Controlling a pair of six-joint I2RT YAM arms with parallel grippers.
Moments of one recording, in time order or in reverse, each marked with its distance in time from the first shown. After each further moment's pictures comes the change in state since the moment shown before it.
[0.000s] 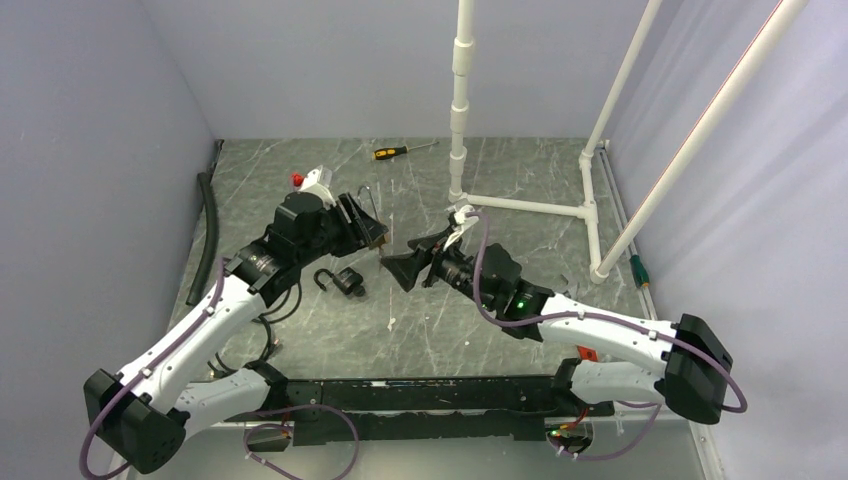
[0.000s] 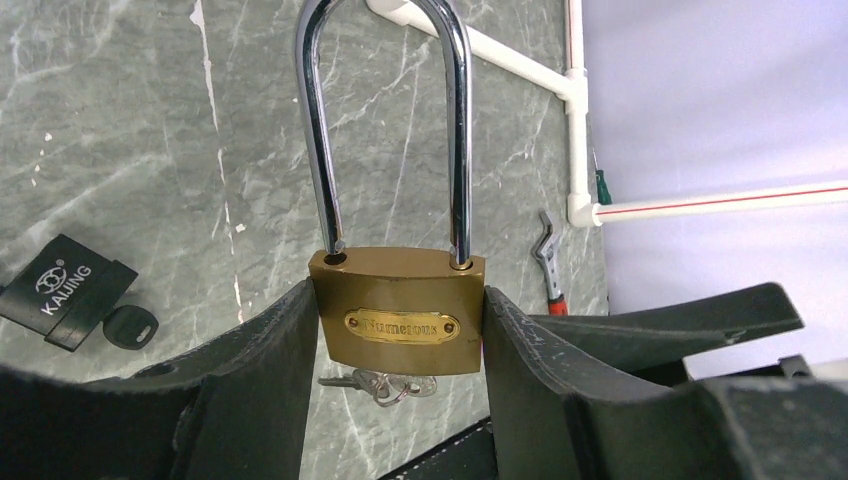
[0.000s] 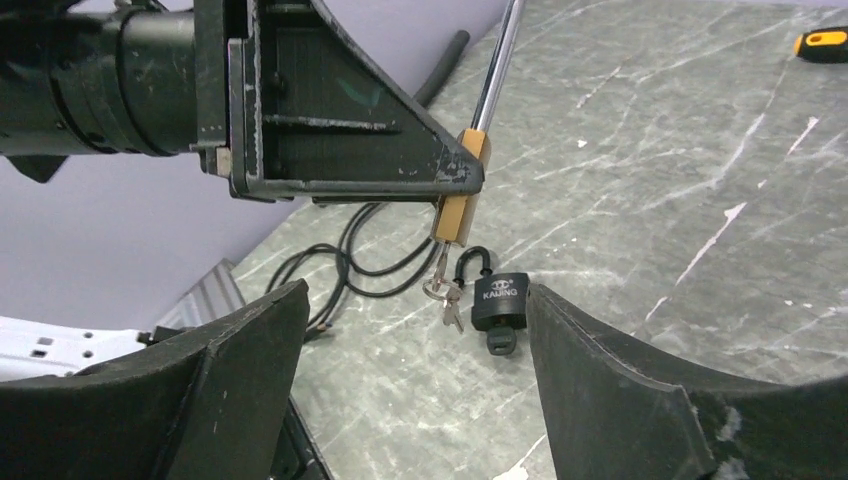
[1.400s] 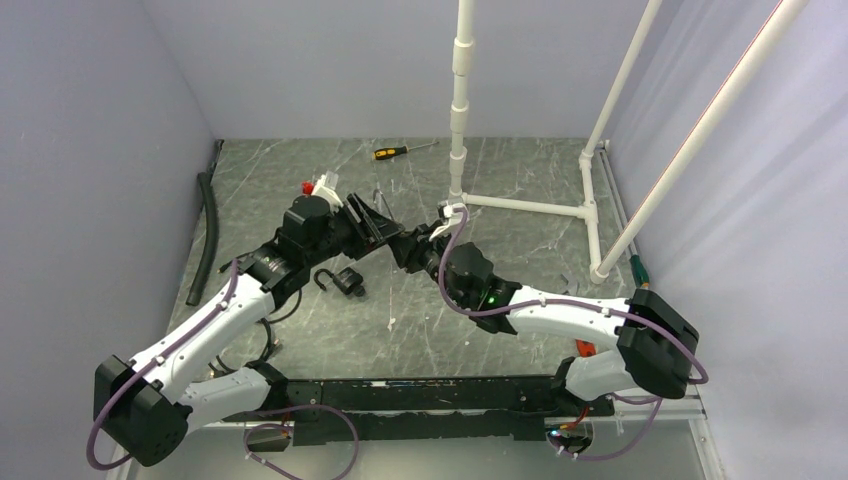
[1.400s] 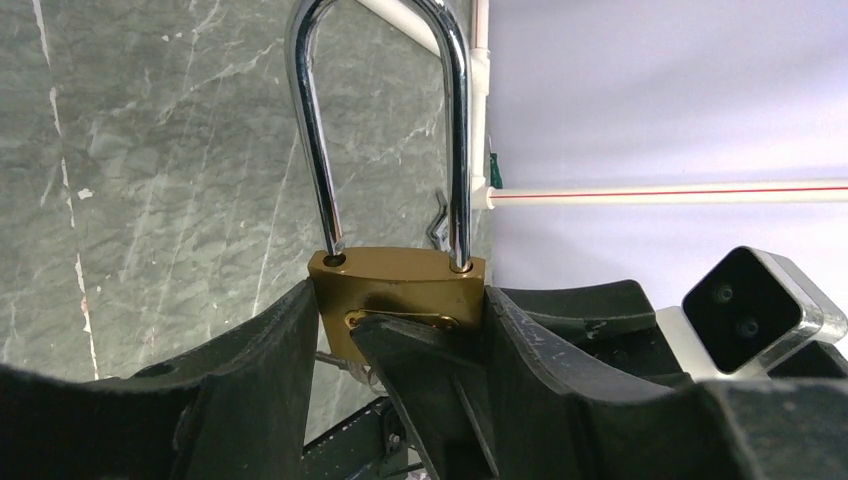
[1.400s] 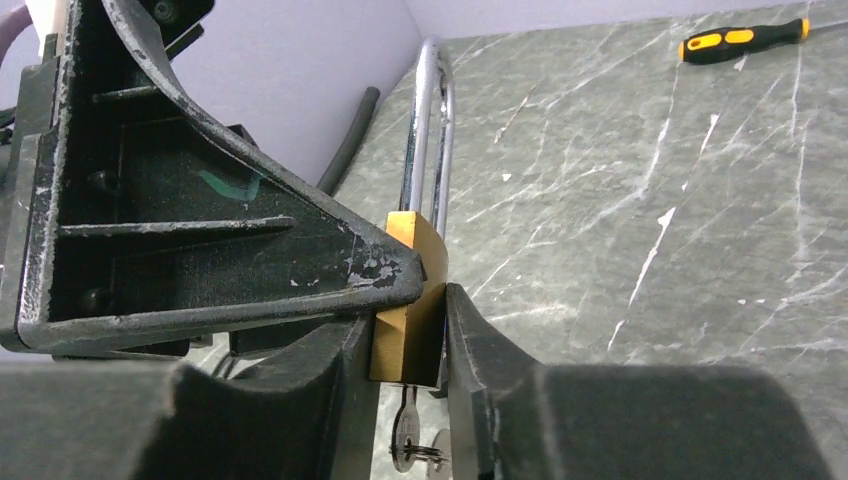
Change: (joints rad) left arm -0.016 0.041 -0.074 0.182 0.121 -0.262; right arm 0.040 0.225 0.050 0.171 0.285 0.043
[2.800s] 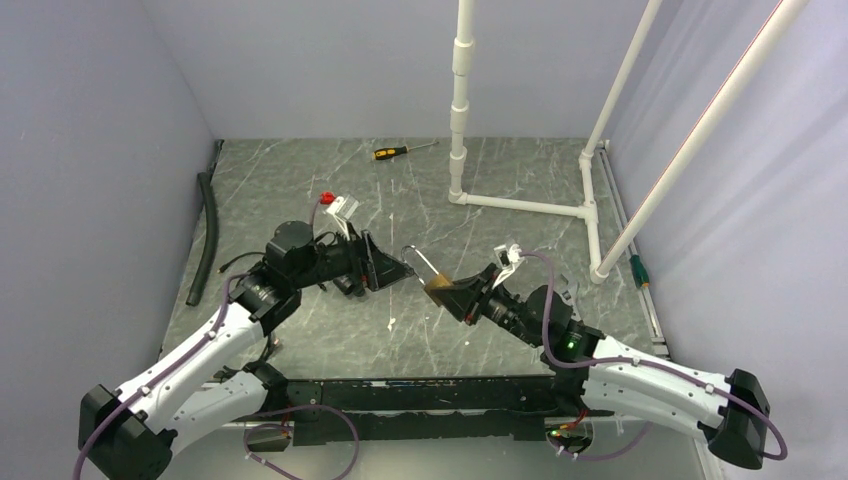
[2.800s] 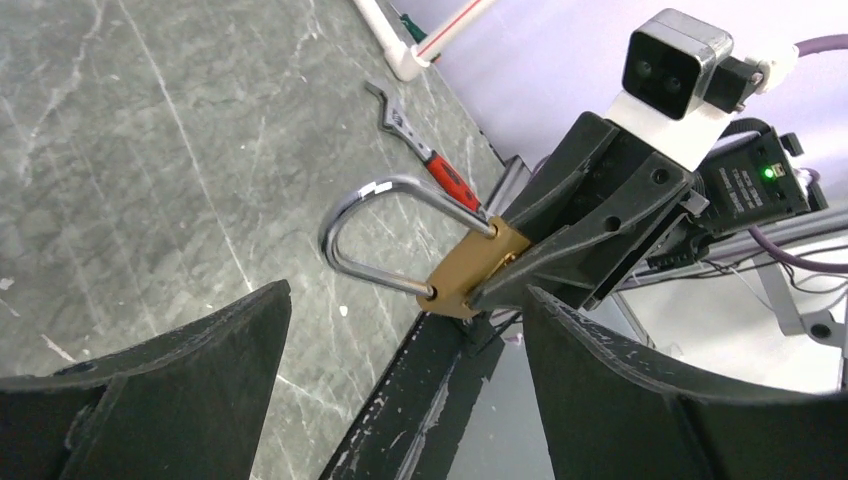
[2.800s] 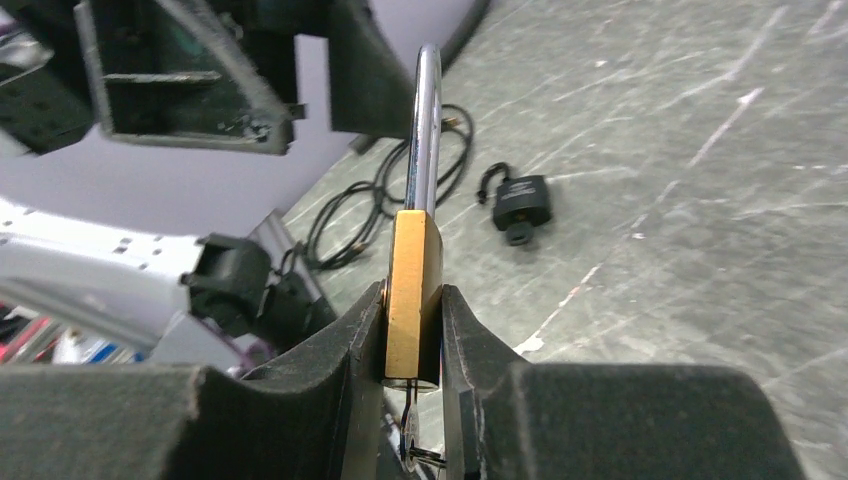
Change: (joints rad) left arm -0.024 -0.172 -0.185 0.206 0.351 0.408; right arm -0.003 -0.687 -0.382 -0.293 -0.253 0.055
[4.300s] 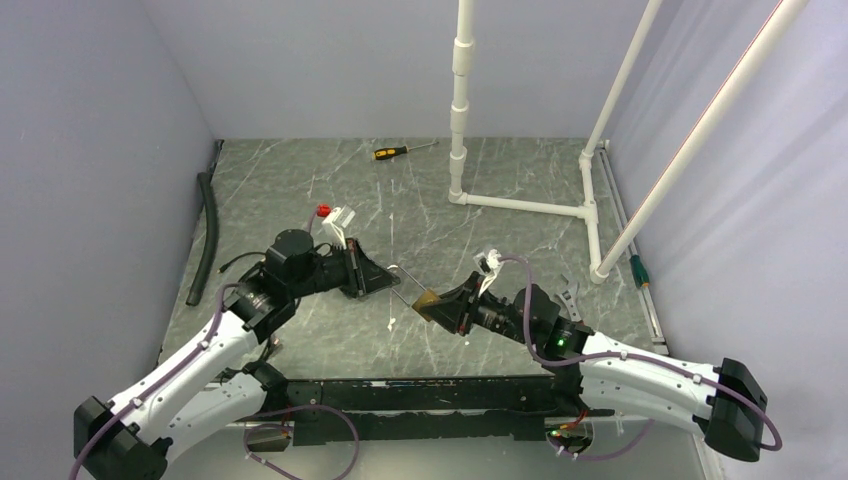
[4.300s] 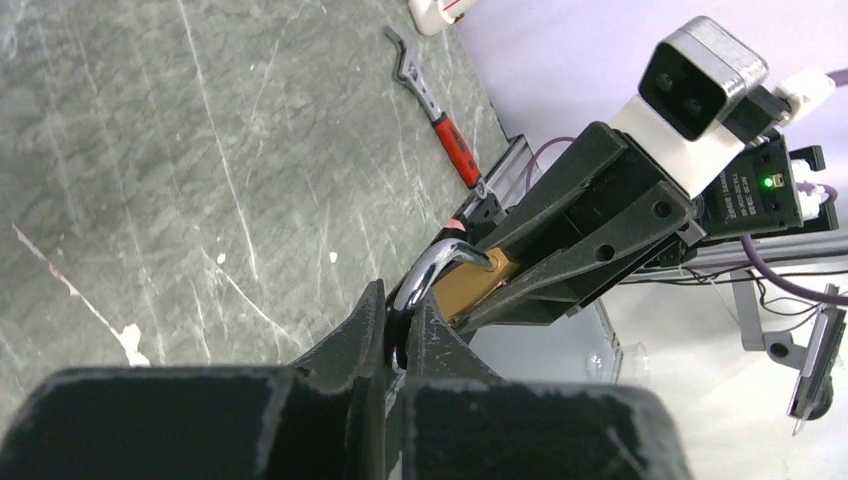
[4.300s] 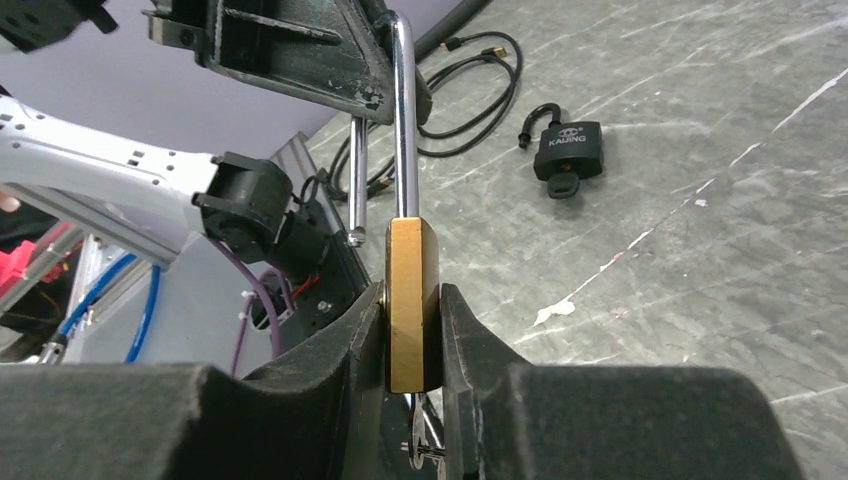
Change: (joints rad) left arm -0.001 -0.058 -0.044 -0.114 -0.015 -0.087; right arm -0.003 0.082 -0.012 0.035 -0.190 -0.018
